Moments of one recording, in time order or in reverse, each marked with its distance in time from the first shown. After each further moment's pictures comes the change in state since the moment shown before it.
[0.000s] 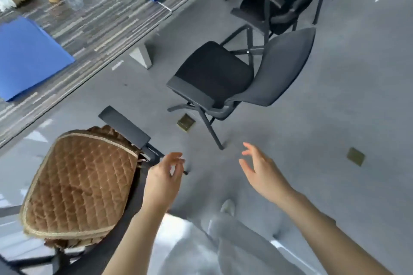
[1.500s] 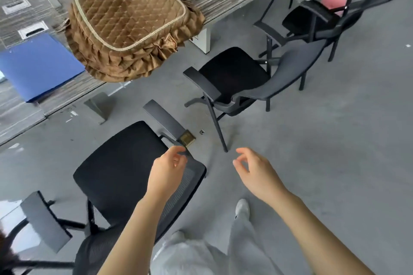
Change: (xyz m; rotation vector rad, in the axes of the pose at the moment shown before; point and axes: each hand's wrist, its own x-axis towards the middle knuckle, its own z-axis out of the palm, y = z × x) left_hand 0.402 0.509 0.369 0.028 -0.031 -0.095; right_hand 0.449 0.329 -0.481 0.028 -0.024 -0.072
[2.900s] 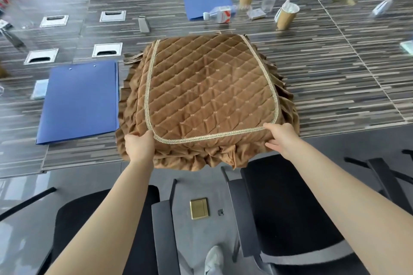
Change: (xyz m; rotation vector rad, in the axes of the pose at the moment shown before) left_hand 0.472 0.009 -0.185 -0.901 0.913 -0.851; right_hand 0.669 -0.241 -0.072 0.486 -0.337 0.294
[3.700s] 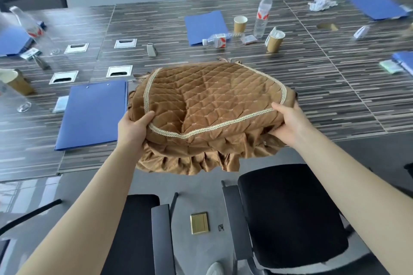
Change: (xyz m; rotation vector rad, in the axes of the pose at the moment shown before) left_hand -0.054 0.069 -0.032 -0.208 -0.245 0.256; right_hand -0.054 -0.057 -0.038 0.616 -0.266 -0.209
